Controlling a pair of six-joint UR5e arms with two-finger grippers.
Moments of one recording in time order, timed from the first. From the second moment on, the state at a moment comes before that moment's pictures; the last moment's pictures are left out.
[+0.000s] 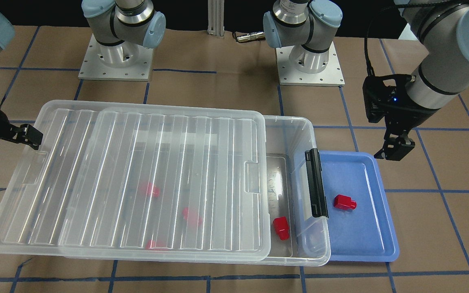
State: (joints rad) left arm -1.34 -1.70 -1.59 -1.49 1.59 1.92; right arm 1.20 -1.41 1.74 -1.82 -1.75 -0.36
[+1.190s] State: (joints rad) left arm -1.31 -2.03 -1.76 -0.99 1.59 2.05; right arm 1.05 -1.41 1.71 -1.82 -1.84 -0.54
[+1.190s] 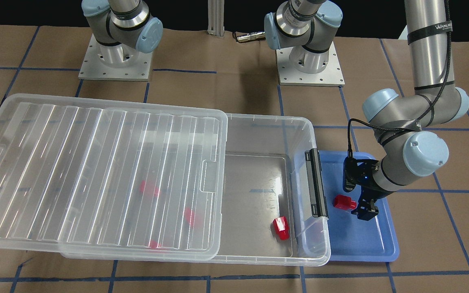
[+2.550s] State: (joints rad) left arm -1.32 -1.92 -1.72 -1.08 1.57 2.06; right arm 1.28 -1.50 1.40 -1.44 -1.63 -0.17
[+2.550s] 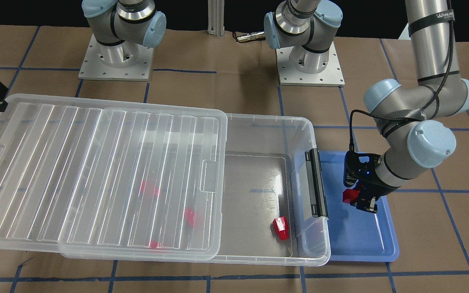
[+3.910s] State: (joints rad) left arm -1.70 -1.87 -1.61 -1.22 1.55 1.48; right arm 1.54 -1.48 1.36 -1.41 -1.56 0.17
